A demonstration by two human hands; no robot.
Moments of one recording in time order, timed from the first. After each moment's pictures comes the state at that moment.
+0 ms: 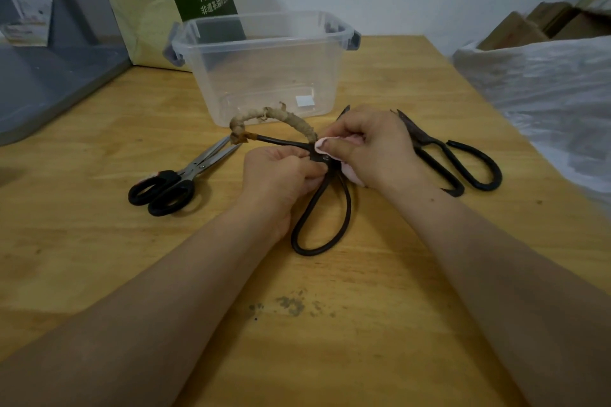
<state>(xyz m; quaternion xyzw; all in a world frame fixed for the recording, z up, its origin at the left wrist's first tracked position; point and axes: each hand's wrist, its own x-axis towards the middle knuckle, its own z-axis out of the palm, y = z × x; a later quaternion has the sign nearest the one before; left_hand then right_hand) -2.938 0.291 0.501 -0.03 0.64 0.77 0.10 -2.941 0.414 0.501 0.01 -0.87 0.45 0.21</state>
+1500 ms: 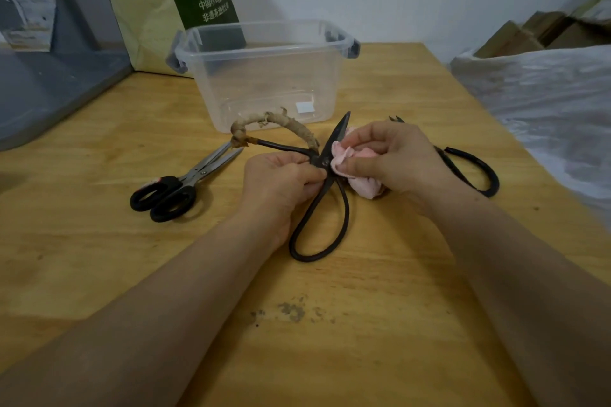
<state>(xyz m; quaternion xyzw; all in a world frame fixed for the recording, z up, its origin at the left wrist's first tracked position) -2.941 0.289 0.499 -0.02 0.63 0.76 0.11 -2.928 0.436 0.503 -0.05 -0.81 0.57 0.09</state>
